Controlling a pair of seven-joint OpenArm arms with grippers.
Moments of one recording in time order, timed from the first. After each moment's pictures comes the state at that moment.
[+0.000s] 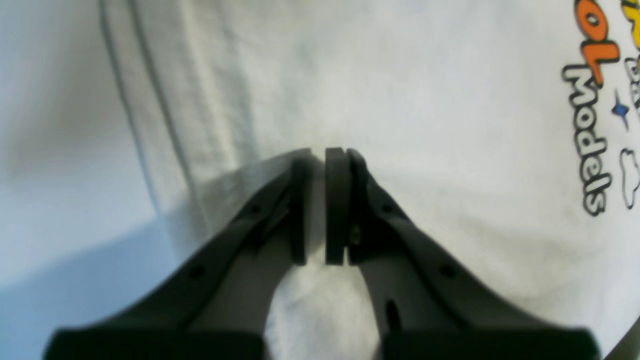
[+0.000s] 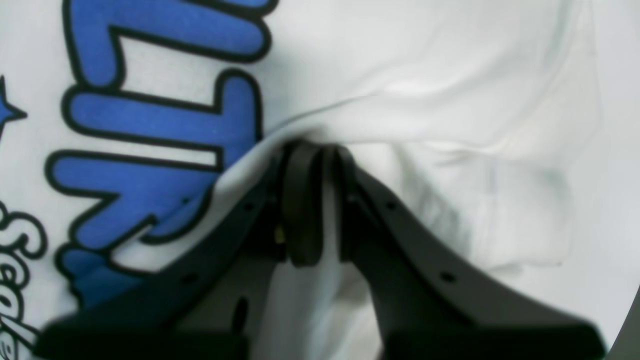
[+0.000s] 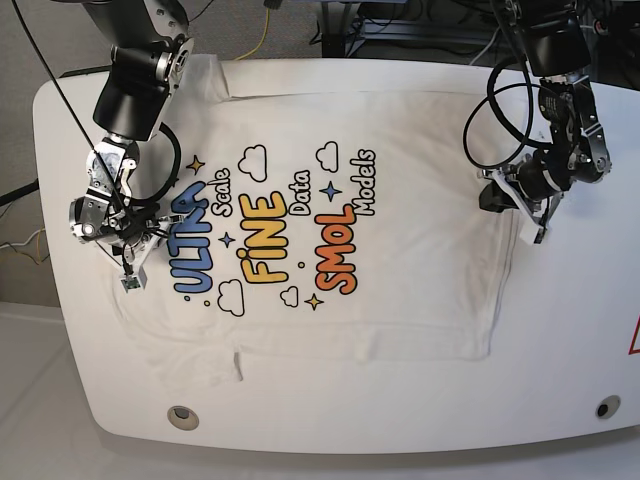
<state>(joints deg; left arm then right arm) -1.4 -15.9 -19.9 75.8 -31.1 -36.7 54.6 18.4 11.2 23.7 64.5 -7.2 33.1 -52.4</state>
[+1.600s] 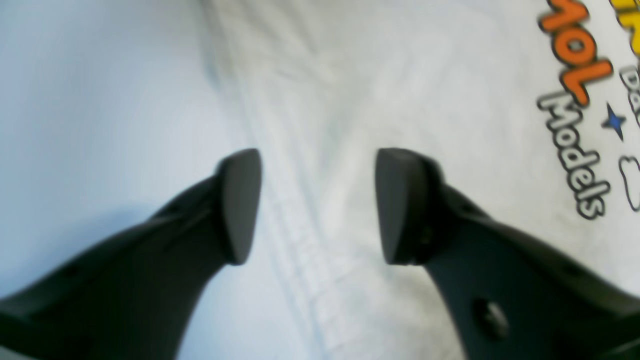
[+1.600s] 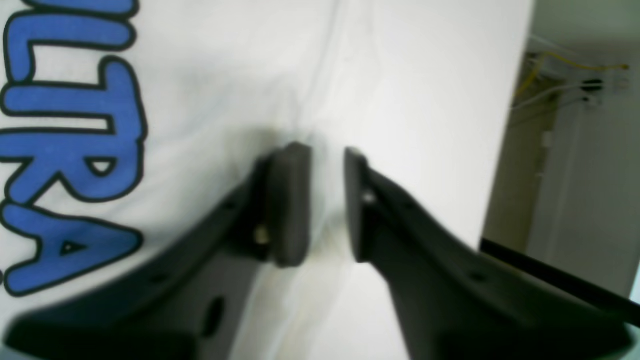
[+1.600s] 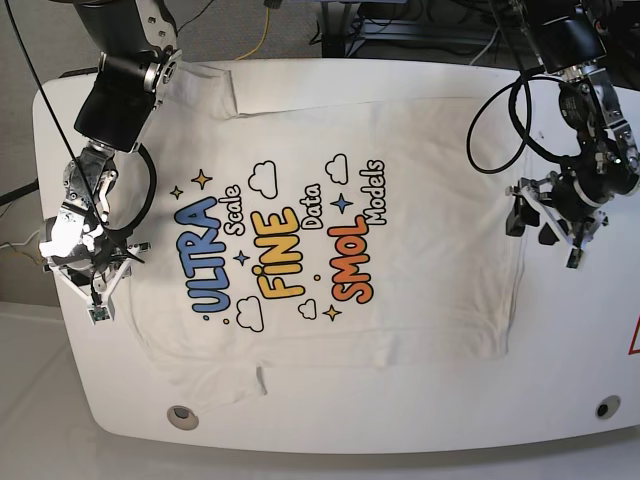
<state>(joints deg) -0.6 -16.7 -26.2 97.3 -29.1 -36.3 62.7 20.4 13.6 23.9 79.0 -7.8 33.3 -60.2</state>
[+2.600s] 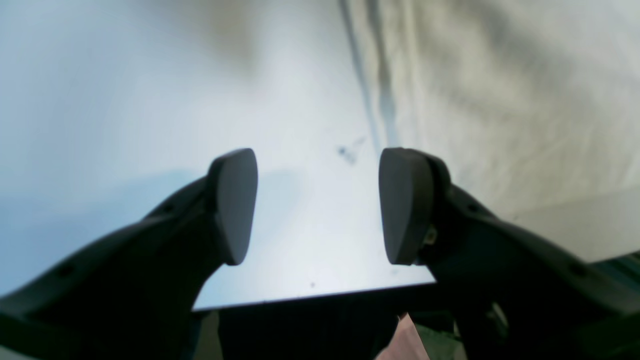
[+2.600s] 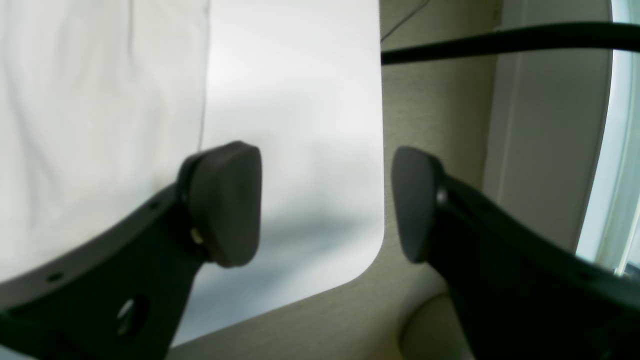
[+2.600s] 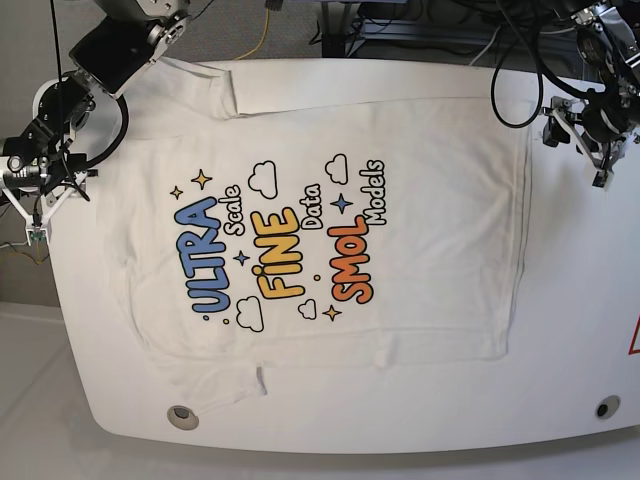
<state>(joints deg) 14.7 -16.5 -39.0 101.9 -29.4 -41.8 74.3 7.7 12.5 43.2 98.0 -7.0 39.8 -77.1</state>
